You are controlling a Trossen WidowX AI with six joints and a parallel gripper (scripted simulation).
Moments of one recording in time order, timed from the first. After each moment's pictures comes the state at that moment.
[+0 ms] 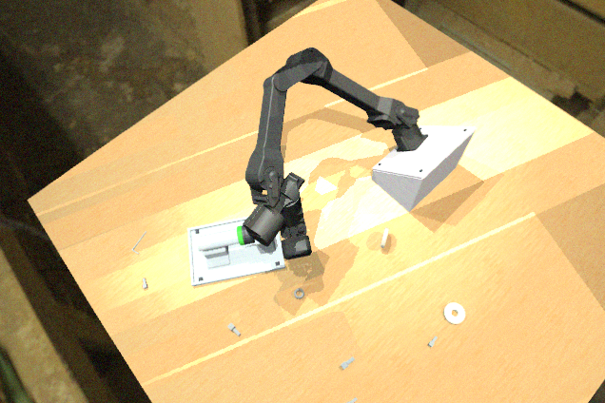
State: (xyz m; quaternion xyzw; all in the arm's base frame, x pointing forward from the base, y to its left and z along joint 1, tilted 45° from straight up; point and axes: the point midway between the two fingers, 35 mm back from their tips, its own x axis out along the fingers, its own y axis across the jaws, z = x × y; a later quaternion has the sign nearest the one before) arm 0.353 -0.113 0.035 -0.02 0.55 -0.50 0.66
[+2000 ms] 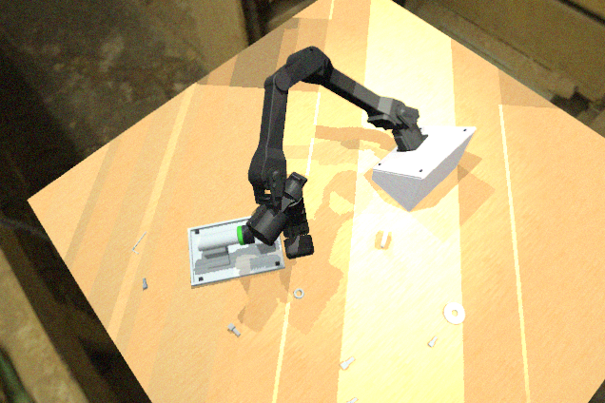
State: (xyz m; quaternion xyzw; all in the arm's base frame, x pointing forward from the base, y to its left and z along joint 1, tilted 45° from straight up) arm 0.349 -0.109 0.033 -0.02 0.55 -0.50 0.66
